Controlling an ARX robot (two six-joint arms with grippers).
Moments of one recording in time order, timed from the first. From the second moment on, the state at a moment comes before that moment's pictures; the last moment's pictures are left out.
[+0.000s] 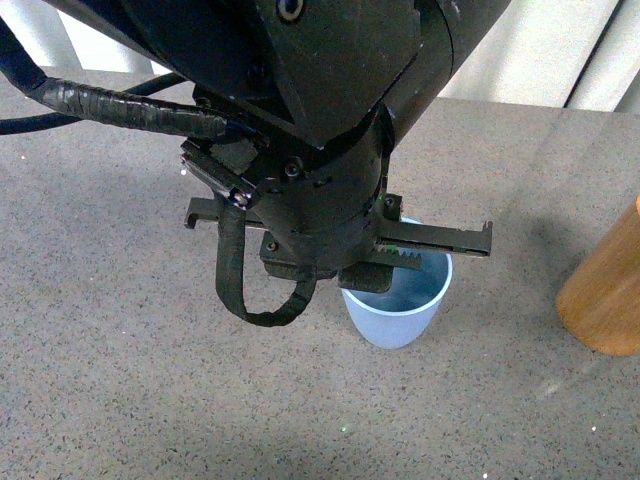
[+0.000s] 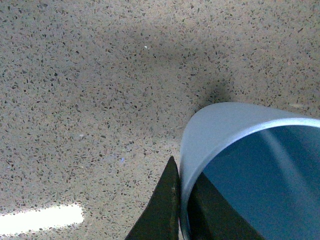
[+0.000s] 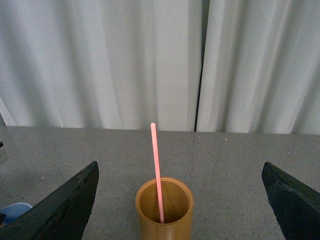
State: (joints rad) left arm -0.68 1.98 1.15 -0.26 -0.16 -0.45; right arm 0.00 0.00 0.02 0.00 0.00 0.00
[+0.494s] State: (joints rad) left arm -0.54 1.69 1.10 -0.29 -0.13 -0.43; right arm 0.00 0.00 0.02 0.00 0.00 0.00
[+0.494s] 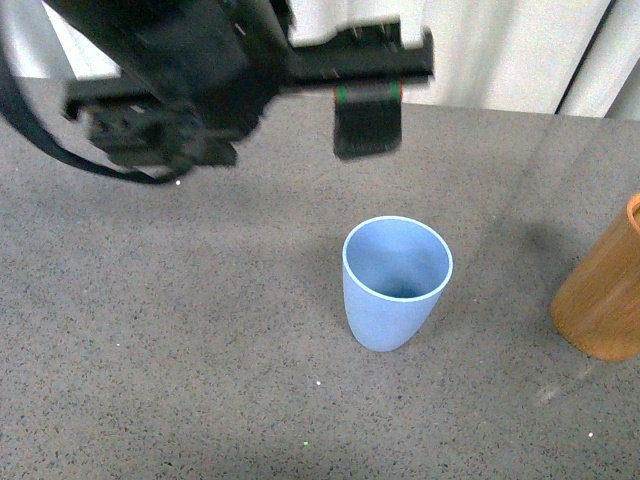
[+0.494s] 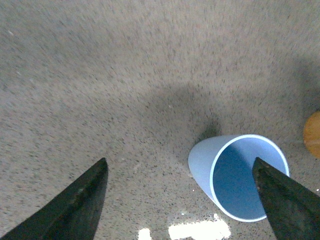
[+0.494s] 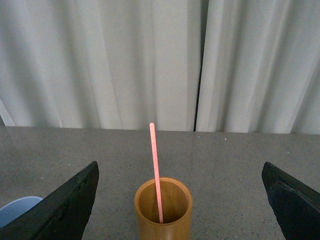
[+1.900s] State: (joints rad) left arm -0.01 0.52 0.06 0.46 -0.01 -0.01; right arm 0.00 0.00 0.02 0.00 0.00 0.00
